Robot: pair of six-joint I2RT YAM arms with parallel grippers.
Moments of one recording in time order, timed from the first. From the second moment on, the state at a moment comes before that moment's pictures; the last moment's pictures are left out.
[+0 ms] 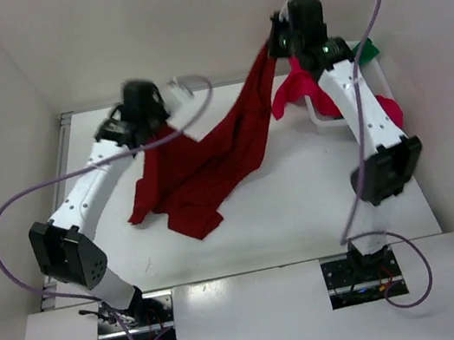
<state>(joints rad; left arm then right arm) -0.43 1.56 1.41 -0.64 -0.19 0.70 0.26 1.69 1.81 -0.58 0.03 0.29</state>
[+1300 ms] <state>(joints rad) 0.09 1.69 1.45 -0.68 -0.13 0.69 0.33 2.10 2.05 -0.72 -0.11 0.39</state>
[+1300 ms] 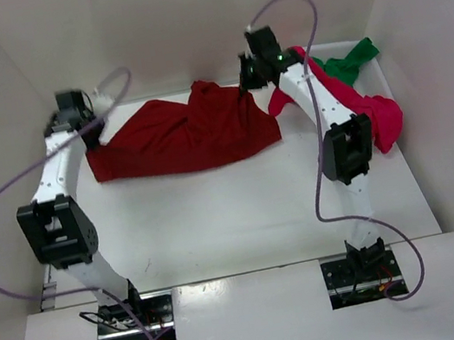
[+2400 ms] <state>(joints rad) 0.16 1.41 1.00 -0.74 -0.11 0.78 0.68 1.44 1.08 -0.79 0.06 0.67</state>
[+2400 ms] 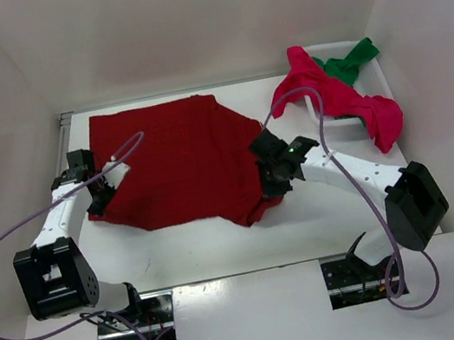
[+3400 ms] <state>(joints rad) 0.18 1.65 2.43 -0.58 0.01 0.50 0.25 1.91 2.92 -0.77 0.19 0.38</state>
